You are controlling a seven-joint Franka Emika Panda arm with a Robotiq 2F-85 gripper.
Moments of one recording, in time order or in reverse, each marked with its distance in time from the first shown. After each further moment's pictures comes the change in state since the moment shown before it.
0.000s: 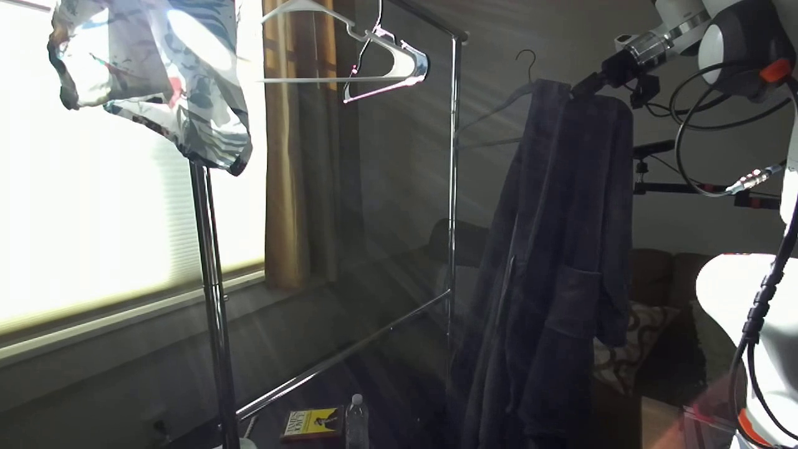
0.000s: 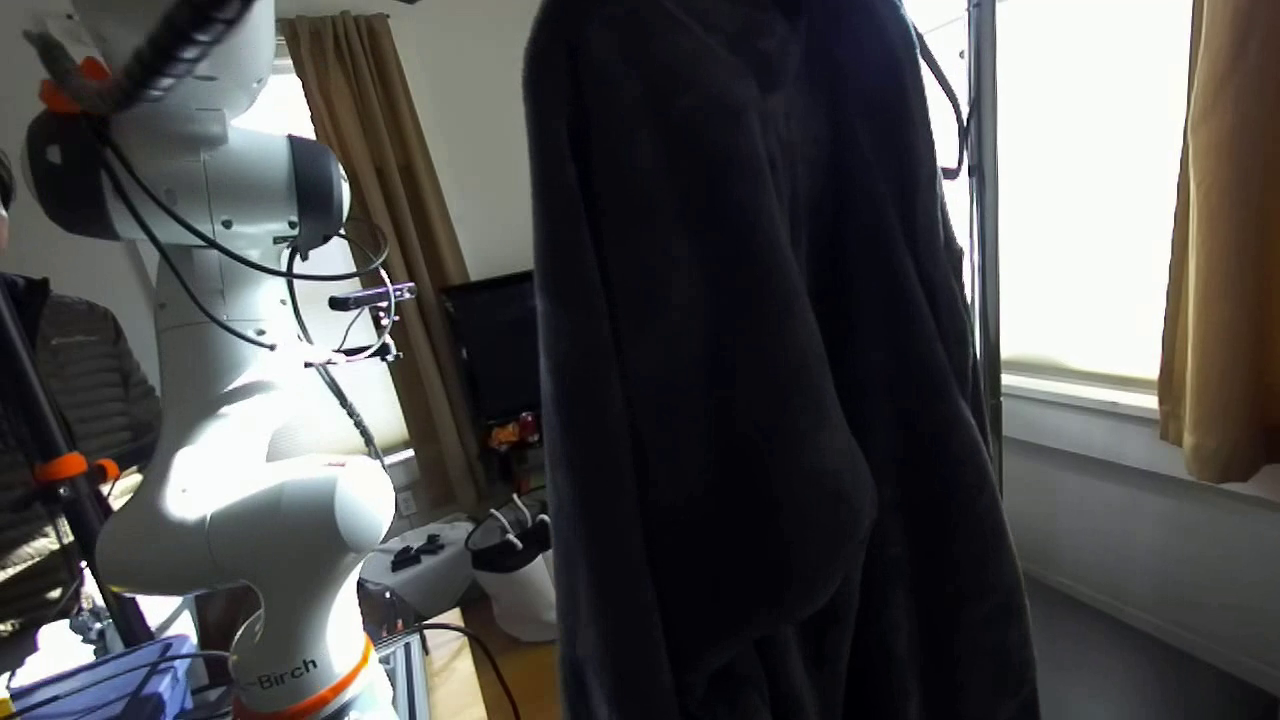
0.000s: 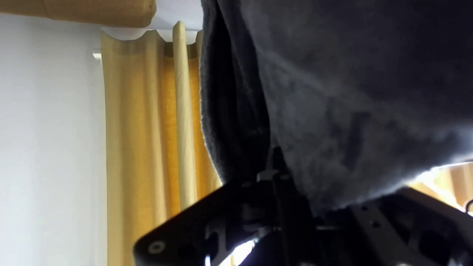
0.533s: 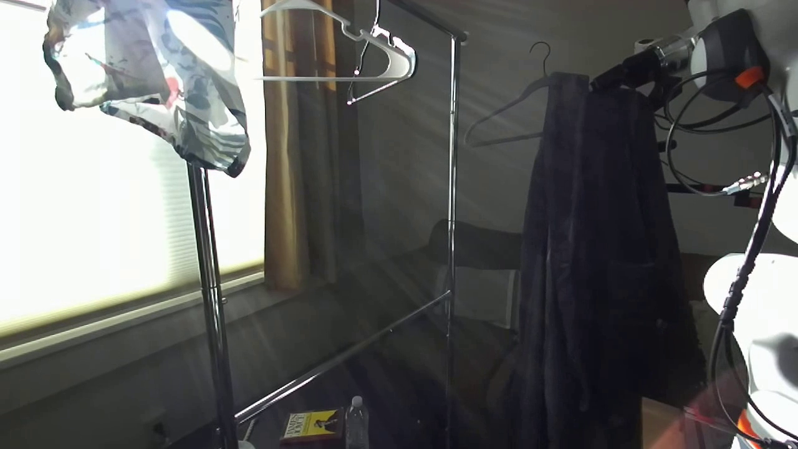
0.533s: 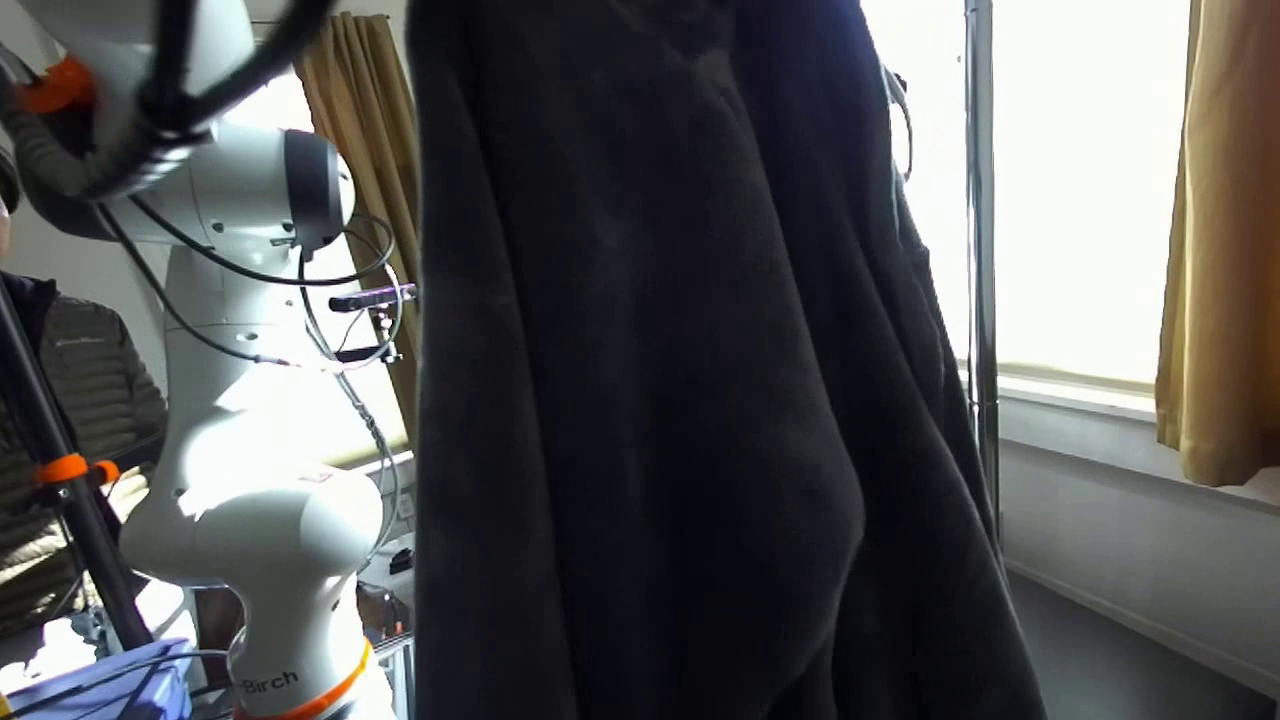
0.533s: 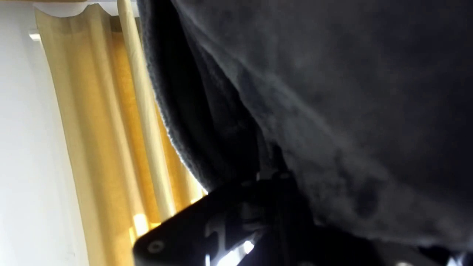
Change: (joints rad) arm -0.272 -0.014 0.130 0.011 0.155 -0.250 0.013
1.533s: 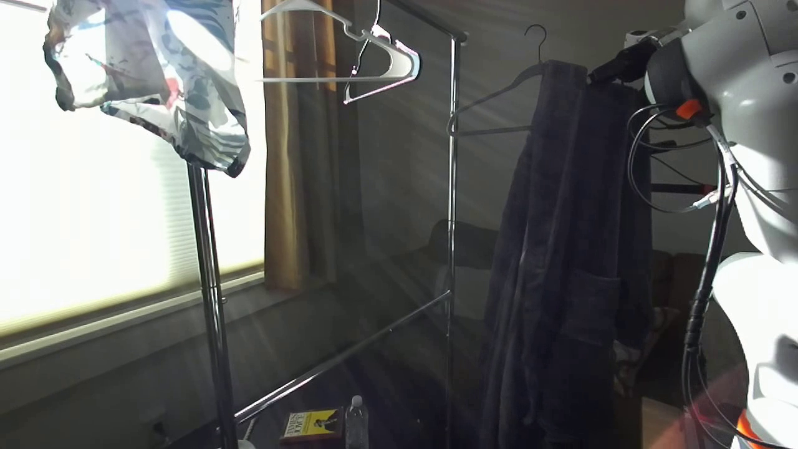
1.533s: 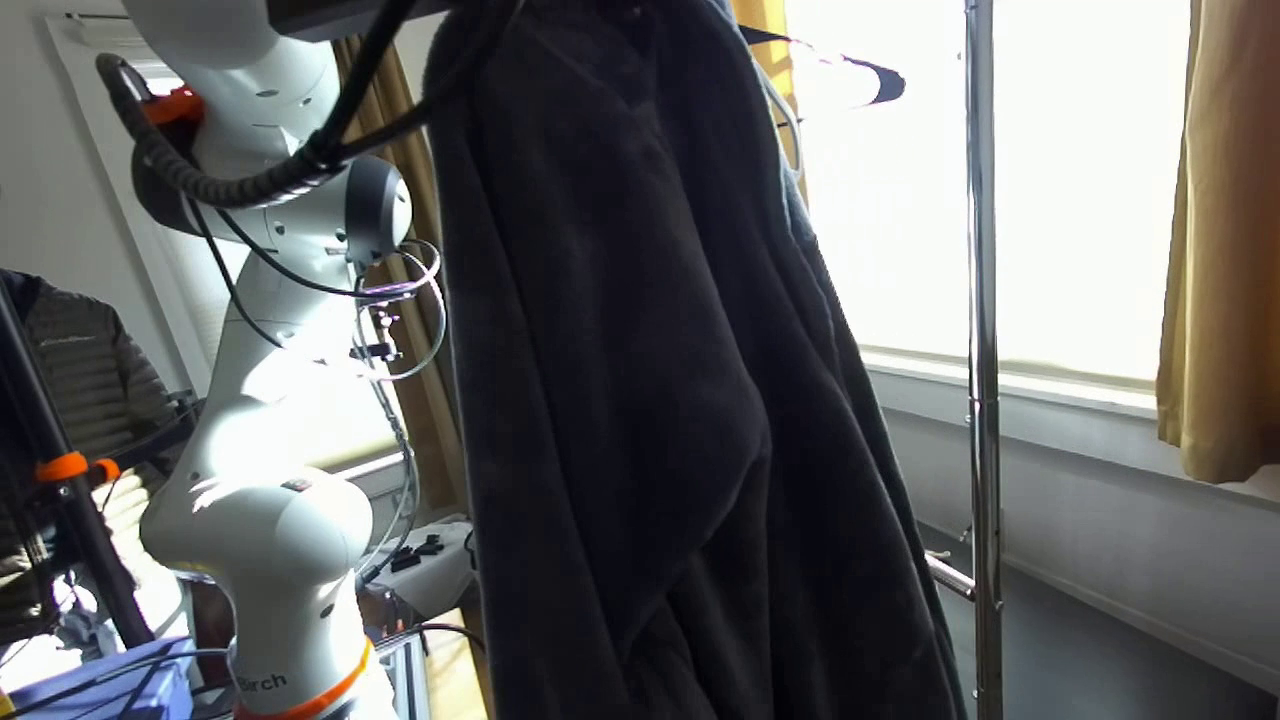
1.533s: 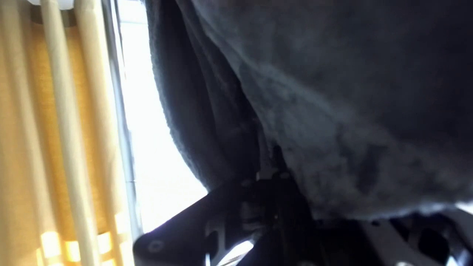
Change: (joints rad) arm -0.178 0.218 0.019 -0.085 0.176 -0.338 -0.087
